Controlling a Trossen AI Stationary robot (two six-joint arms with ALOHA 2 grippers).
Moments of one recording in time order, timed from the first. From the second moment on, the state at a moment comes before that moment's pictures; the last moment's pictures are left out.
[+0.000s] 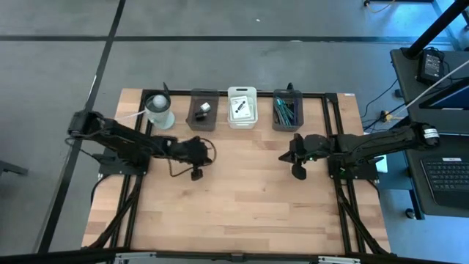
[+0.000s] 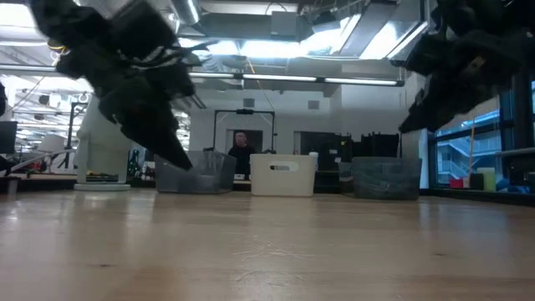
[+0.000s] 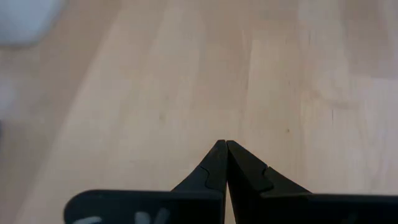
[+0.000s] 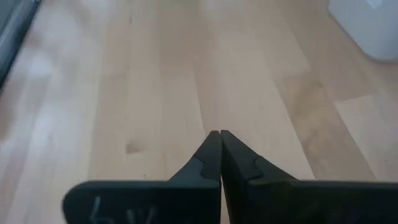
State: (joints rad) left arm -0.04 1.37 0.49 0.09 -0.10 -0.22; right arm 0.03 0.89 0.37 -0.12 0.01 0.26
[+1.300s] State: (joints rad) left arm 0.05 0.14 0.01 0.07 0.14 -0.18; right arm 0.03 0.82 0.37 -0.07 0.11 0.49
